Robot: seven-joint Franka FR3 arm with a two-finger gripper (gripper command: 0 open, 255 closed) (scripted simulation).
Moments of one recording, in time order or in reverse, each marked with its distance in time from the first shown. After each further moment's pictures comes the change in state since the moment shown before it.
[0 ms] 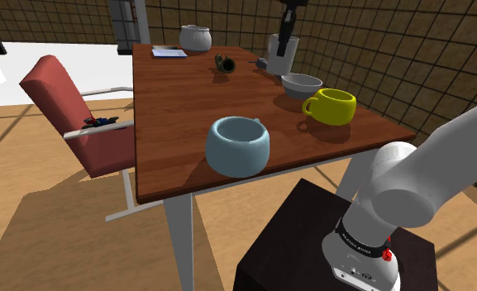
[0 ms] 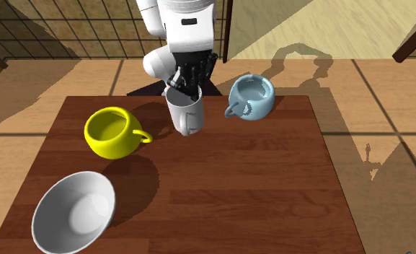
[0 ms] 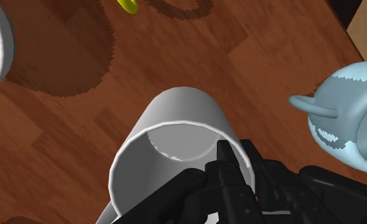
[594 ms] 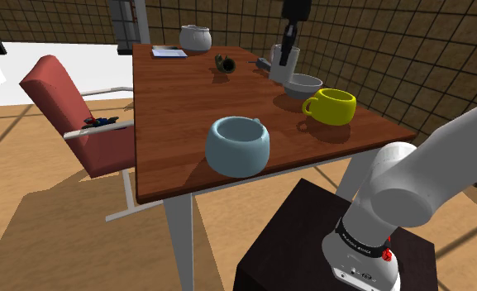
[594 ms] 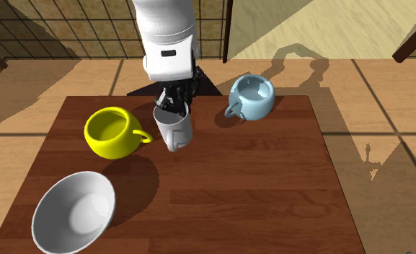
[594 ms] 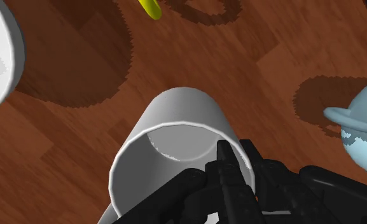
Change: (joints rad) arm -0.021 -0.001 -0.058 -0.082 -0.021 0.086 -0.067
